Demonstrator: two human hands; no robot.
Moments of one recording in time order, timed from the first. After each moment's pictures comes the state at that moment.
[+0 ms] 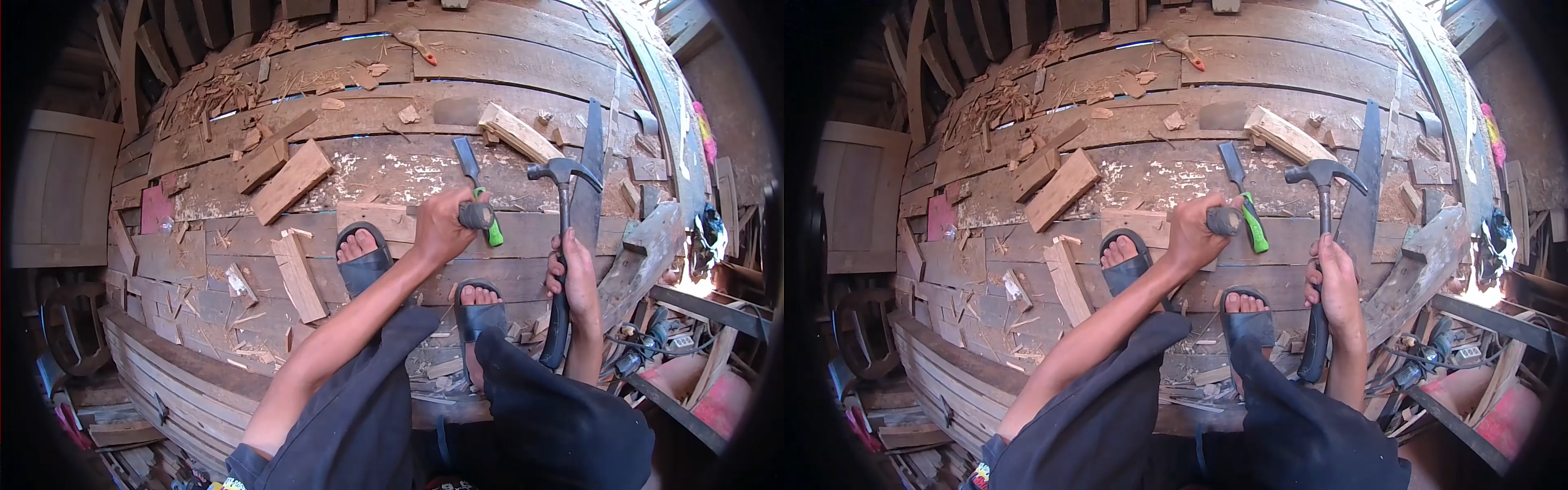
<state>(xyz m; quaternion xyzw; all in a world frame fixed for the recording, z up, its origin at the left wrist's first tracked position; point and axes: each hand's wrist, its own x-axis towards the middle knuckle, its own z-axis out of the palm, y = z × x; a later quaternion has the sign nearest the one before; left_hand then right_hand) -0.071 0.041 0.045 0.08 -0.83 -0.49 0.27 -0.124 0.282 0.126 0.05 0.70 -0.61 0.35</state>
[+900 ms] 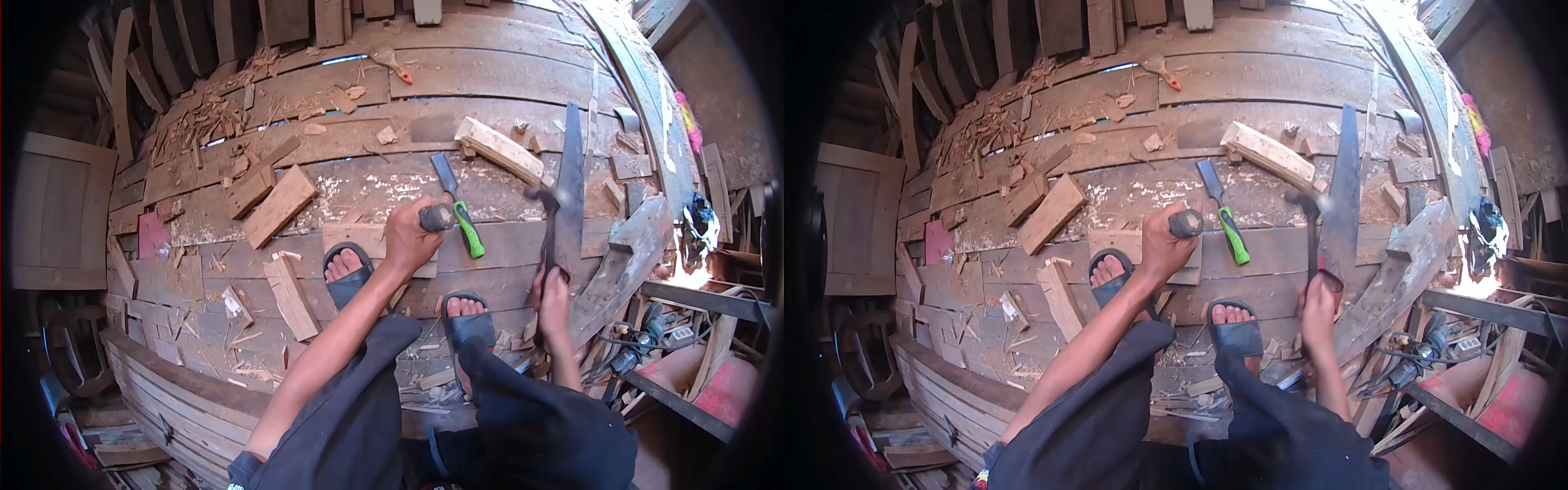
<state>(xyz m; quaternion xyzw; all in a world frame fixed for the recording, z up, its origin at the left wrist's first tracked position) -0.074 0.025 0.040 0.10 -0.85 -0.45 0.27 -0.096 0.351 0.036 0.04 0.78 -0.58 0.23</state>
